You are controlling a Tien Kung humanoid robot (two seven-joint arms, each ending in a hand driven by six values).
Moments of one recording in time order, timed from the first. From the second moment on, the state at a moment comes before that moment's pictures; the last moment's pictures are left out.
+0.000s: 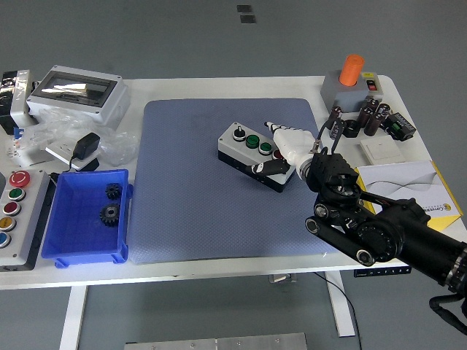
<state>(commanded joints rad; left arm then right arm) 0.03 0.14 -1.69 -0.18 1.58 -0.03 0.10 0.74 -0.18 0.49 1.05 -1.87 -0.14 -0.51</state>
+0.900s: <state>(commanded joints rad) 0.03 0.13 -1.69 -0.18 1.58 -0.03 0.10 0.74 -0.20 0.47 1.11 -1.85 -0.26 -0.41</state>
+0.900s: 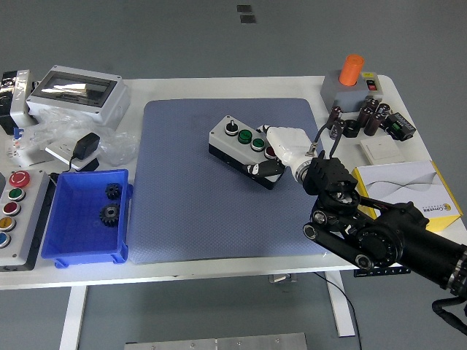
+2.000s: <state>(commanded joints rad) 0.02 0.13 -1.69 -0.18 1.57 -0.02 0.09 0.75 -0.28 0.44 1.16 -2.02 -0.12 -0.02</state>
